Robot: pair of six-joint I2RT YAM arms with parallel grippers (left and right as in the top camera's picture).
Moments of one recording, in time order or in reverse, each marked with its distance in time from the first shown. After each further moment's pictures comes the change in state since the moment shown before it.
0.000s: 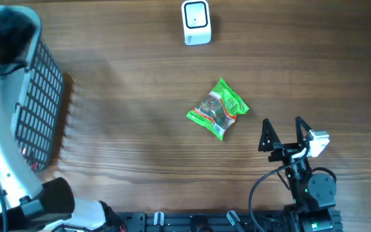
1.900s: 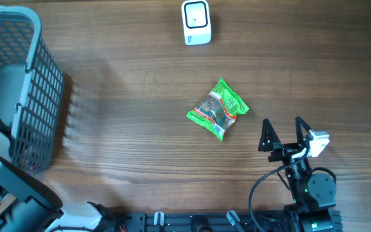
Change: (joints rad) left arm 0.454 0.000 -1.120 0.717 -0.097 0.014; right arm 0.000 0.000 0.000 0.000 0.000 0.000
